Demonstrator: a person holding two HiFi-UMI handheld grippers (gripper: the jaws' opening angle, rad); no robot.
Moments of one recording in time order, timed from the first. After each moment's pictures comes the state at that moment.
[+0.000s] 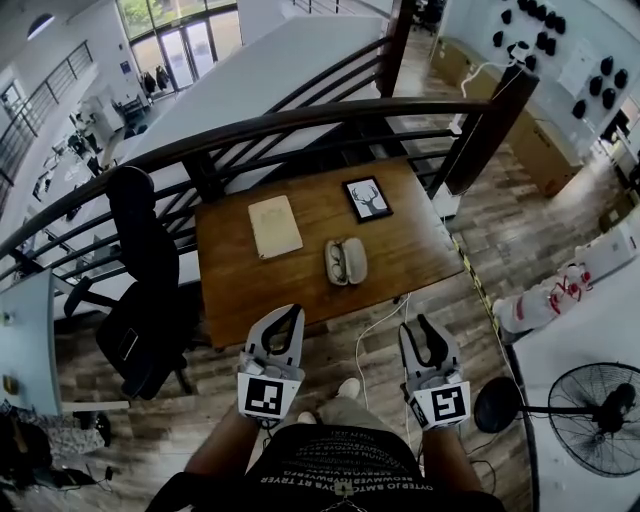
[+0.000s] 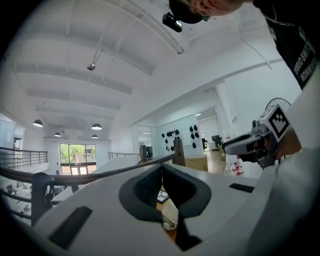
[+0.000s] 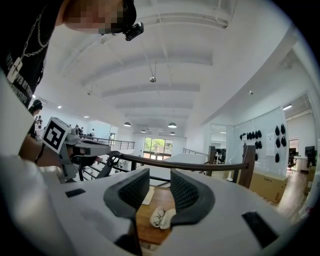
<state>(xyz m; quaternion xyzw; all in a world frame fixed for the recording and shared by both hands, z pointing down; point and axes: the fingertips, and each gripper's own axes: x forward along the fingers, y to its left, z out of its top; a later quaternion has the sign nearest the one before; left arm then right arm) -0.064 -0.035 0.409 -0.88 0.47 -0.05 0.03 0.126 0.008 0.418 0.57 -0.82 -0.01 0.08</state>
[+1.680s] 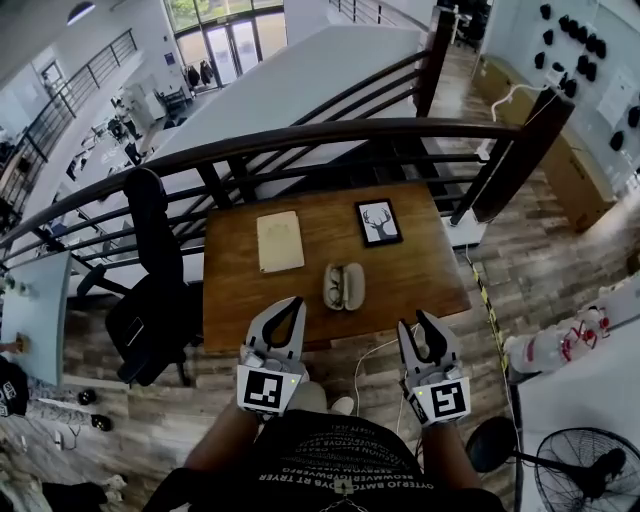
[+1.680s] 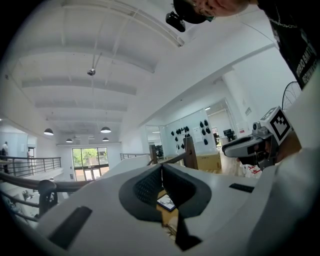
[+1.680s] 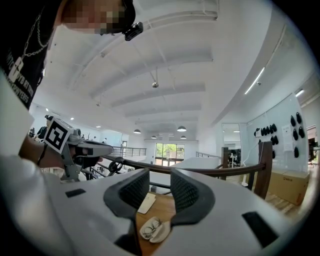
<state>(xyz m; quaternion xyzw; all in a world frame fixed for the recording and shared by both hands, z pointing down) 0.011 -0.103 0.391 -0.84 0.53 -0.06 0.06 0.198 -0.087 0.411 0.50 -0.87 -0.01 0.04</state>
